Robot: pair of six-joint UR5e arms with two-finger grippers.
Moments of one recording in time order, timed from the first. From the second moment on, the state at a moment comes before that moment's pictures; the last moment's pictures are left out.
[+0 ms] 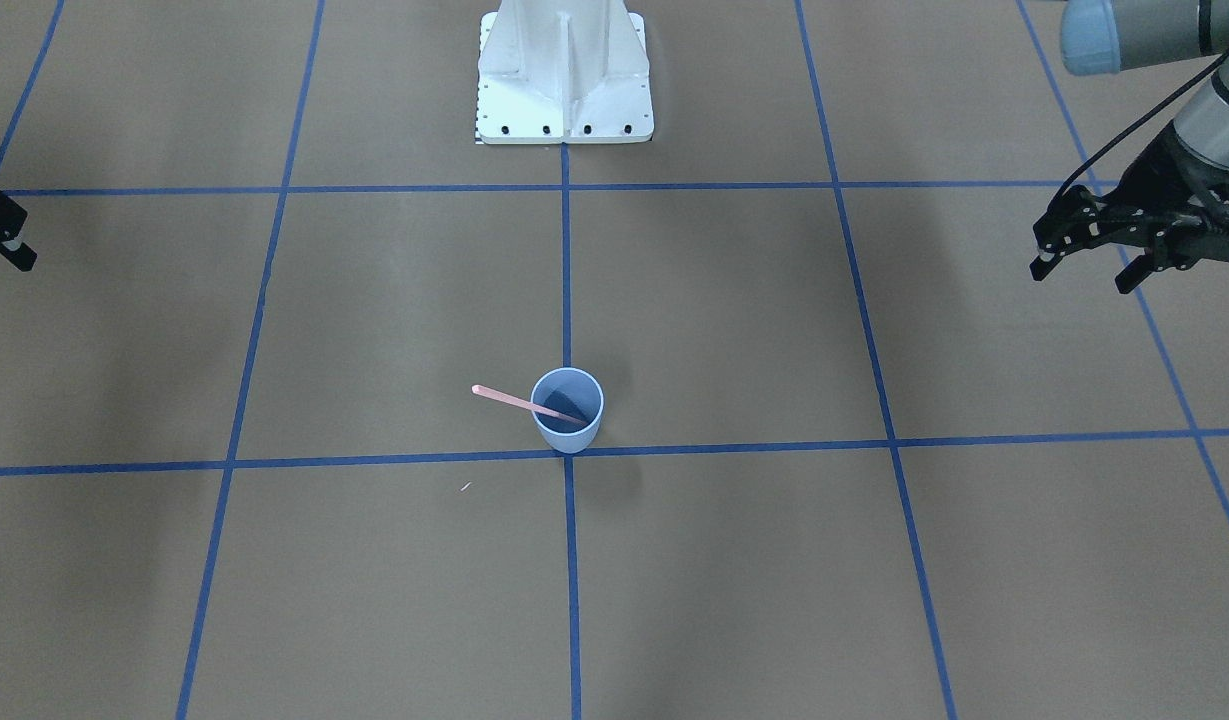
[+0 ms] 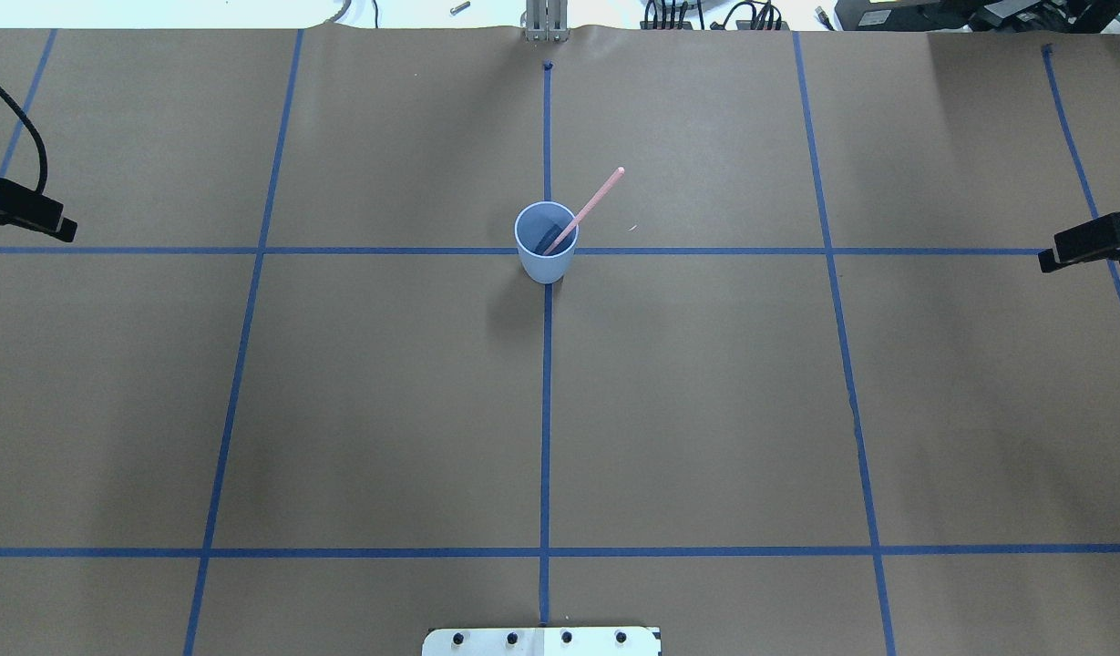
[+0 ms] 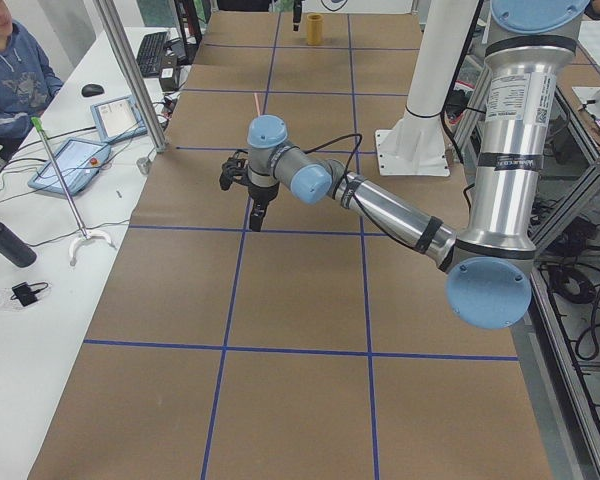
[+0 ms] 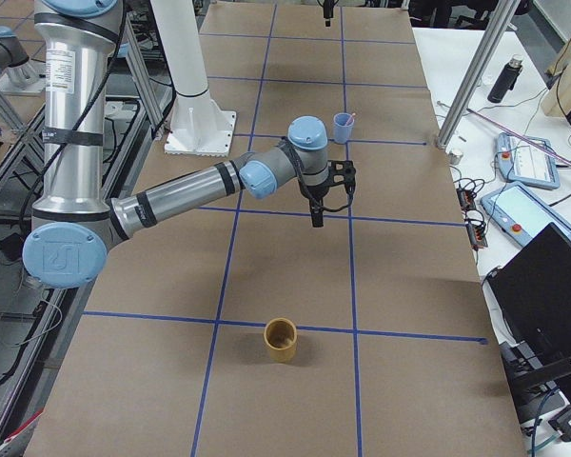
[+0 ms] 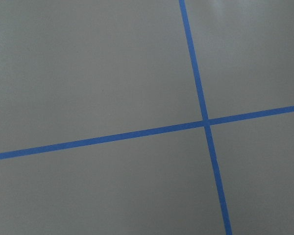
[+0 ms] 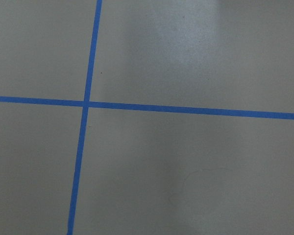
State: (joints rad) left arm -1.15 -1.64 -1.97 -1.73 -2.24 -0.55; right arm 1.19 -1.66 2.03 -1.36 2.27 0.59
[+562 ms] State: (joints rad) left arm -1.23 -1.52 -1.97 -1.73 -2.28 -0.32; right arm 1.21 -1.69 2.02 -1.36 2.29 0.53
